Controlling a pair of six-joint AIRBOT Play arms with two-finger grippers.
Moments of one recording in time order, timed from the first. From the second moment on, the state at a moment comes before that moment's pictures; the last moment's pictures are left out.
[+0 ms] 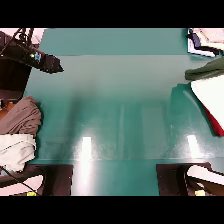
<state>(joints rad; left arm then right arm) -0.11 -1.33 1.67 1.20 -1.40 -1.34 -0.76 -1.30 1.61 -0.81 1.20 1.20</state>
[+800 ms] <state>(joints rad) -0.11 -1.33 1.67 1.20 -1.41 -1.33 -0.76 -1.26 1.64 -1.51 1.47 1.46</state>
